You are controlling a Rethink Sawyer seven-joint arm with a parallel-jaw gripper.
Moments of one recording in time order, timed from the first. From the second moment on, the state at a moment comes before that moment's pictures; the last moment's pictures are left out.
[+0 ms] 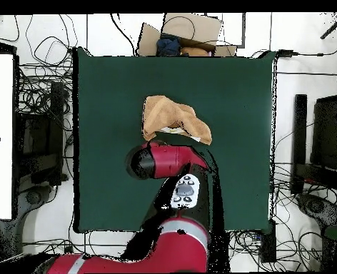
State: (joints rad) arm -0.01 -0.47 -0.19 1.62 -0.18 0.31 1.98
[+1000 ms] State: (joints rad) arm -0.06 -0.30 -0.13 1.29 -0.18 0.46 1.98
